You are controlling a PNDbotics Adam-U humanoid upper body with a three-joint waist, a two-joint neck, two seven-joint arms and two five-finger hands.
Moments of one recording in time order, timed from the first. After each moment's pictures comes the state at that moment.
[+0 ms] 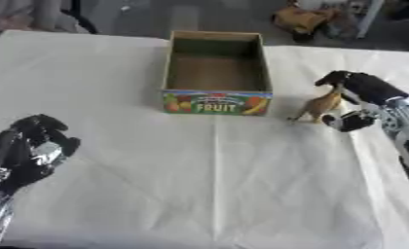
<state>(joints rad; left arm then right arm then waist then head) -0.14 0.23 -0.10 -1.70 -0.11 -0.09 -0.05 -0.60 -0.62 0.15 -1.03 0.97 -0.36 0.12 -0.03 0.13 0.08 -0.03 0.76</state>
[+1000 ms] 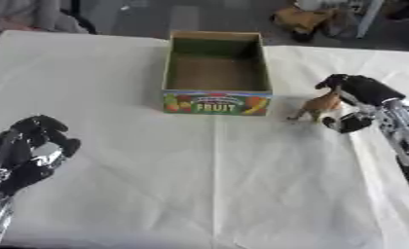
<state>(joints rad) -0.14 0.23 -0.10 -1.70 -0.11 -0.08 -0.06 -0.62 -0.61 0.14 -0.96 1.01 -0.35 0.12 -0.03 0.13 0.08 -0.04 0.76</state>
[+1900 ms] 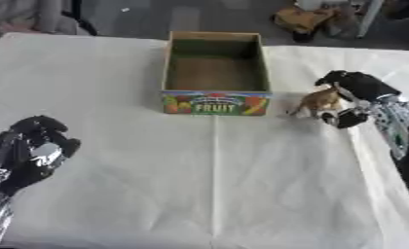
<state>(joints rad) -0.14 0.23 -0.10 -1.70 -0.11 -0.08 -0.06 -0.68 -0.58 0.12 -0.88 1.07 -0.34 0.10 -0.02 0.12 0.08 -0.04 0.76</state>
